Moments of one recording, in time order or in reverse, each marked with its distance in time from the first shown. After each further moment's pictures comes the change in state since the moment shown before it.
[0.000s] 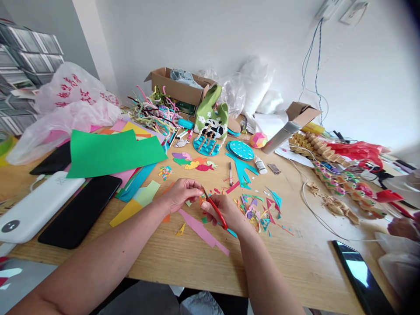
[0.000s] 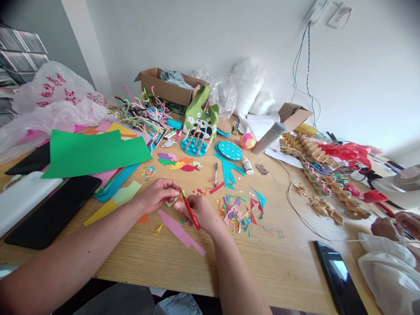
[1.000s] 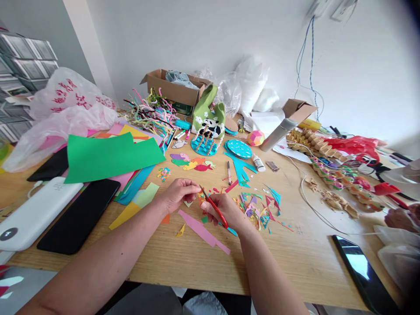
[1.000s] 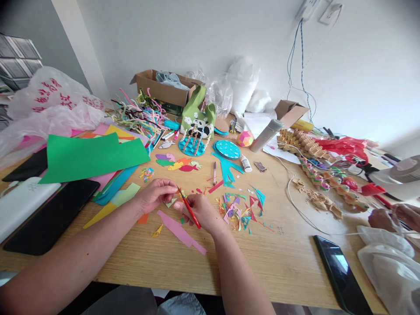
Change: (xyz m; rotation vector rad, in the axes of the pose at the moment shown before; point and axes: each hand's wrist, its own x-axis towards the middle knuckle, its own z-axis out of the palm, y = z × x) left_hand 0.001 0.005 -0.006 -0.053 0.010 -0.057; right_hand 0.001 0.005 -0.001 0.072 -0.009 -0.011
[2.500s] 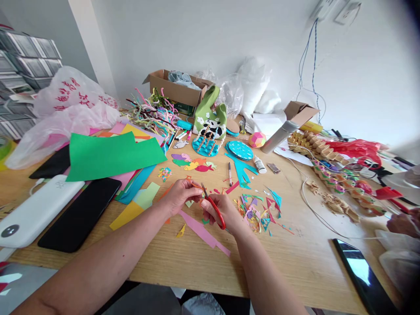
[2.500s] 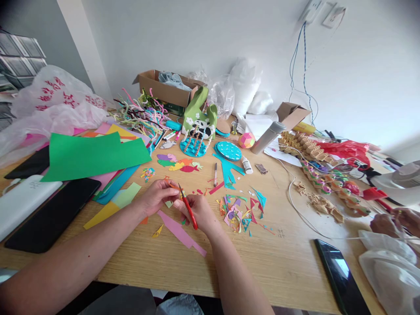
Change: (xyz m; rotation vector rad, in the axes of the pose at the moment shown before) left_hand -0.003 -0.005 0.010 -0.033 0.006 0.111; right_hand 0.001 -0.006 0.008 0.080 0.054 -0.004
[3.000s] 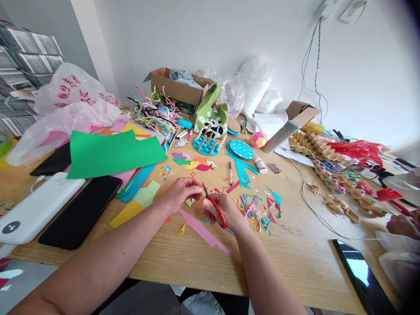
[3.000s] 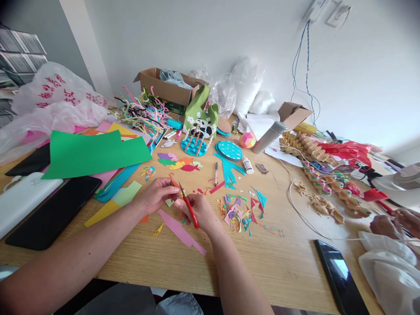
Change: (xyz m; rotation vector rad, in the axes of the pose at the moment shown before) left_hand 0.000 0.001 -0.001 0.001 0.024 0.007; right_hand -0.002 -0.003 -0.001 -0.009 -0.026 0.020
